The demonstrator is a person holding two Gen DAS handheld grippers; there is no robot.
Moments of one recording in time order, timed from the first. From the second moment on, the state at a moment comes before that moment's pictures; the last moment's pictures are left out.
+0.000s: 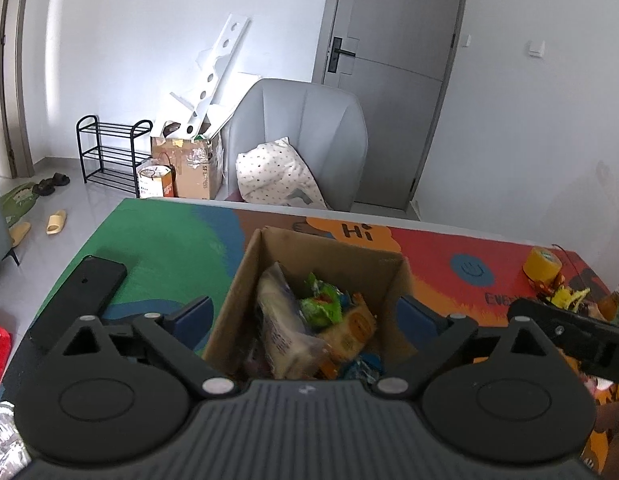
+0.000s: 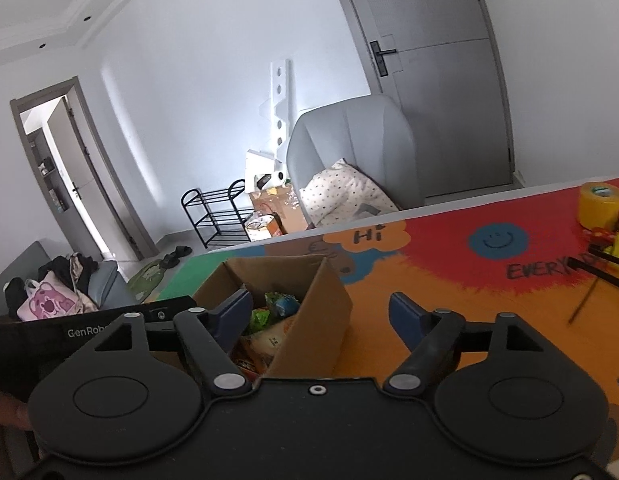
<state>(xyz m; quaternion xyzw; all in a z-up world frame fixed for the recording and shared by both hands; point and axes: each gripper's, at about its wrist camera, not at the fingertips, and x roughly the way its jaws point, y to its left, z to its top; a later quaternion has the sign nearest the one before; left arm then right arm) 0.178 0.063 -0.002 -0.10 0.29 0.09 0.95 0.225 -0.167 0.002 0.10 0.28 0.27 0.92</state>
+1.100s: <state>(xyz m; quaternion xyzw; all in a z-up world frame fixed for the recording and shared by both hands) 0.074 0.031 0.035 -0.04 0.31 0.06 0.95 0.123 -0.213 0.037 0.08 0.27 0.22 0.93</state>
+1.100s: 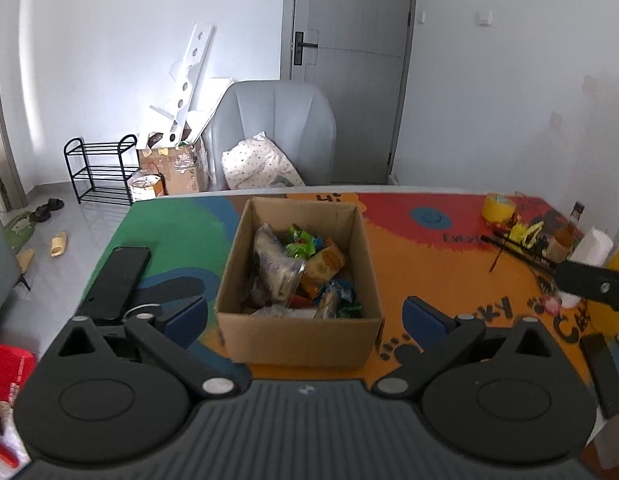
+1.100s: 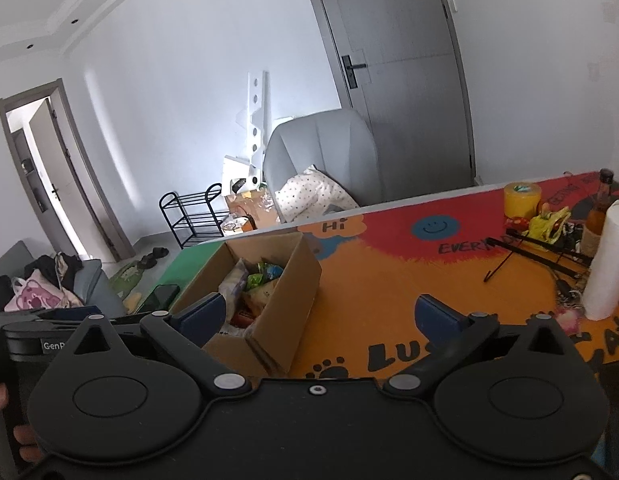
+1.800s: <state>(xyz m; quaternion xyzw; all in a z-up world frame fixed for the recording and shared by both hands) 0.024 0.033 0.058 -0.04 0.29 0.04 0.96 0.092 -0.218 0.057 0.05 0.28 0.20 0.94</state>
